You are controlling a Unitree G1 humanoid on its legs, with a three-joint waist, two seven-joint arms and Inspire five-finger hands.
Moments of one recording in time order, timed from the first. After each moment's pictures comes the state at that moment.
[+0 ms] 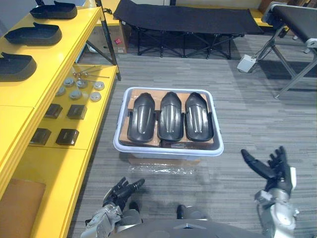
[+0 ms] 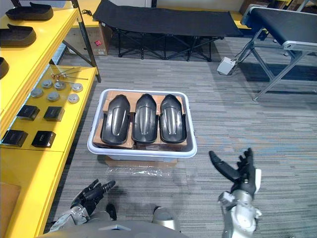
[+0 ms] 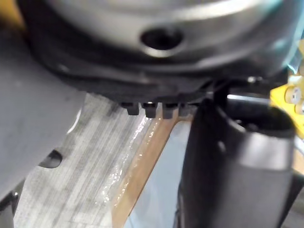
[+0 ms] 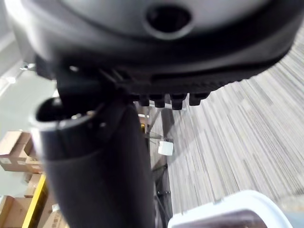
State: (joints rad) left arm 0.24 0.11 0.08 0.62 -0.42 0.11 -0.16; right arm 0.26 -0.14 -0.52 0.14 0.22 -0.08 -0.07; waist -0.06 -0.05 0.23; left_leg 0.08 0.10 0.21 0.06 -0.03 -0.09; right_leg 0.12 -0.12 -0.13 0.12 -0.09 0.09
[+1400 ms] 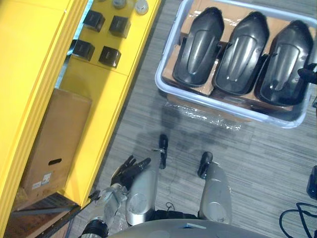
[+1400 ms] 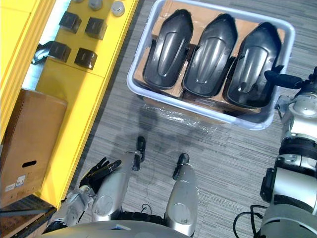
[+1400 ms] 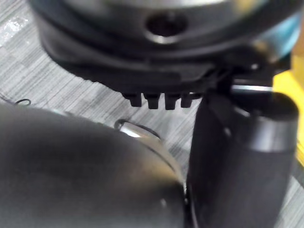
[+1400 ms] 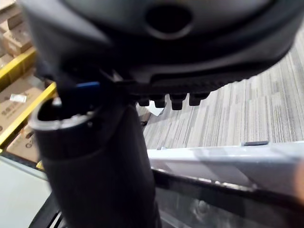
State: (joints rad) left arm 0.04 0.11 0.00 0.72 -0.51 0.02 -0.21; right arm -0.73 -0.91 -0.26 0.77 0.20 0.25 -0.21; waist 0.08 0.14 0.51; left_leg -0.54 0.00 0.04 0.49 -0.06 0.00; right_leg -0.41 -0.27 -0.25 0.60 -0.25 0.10
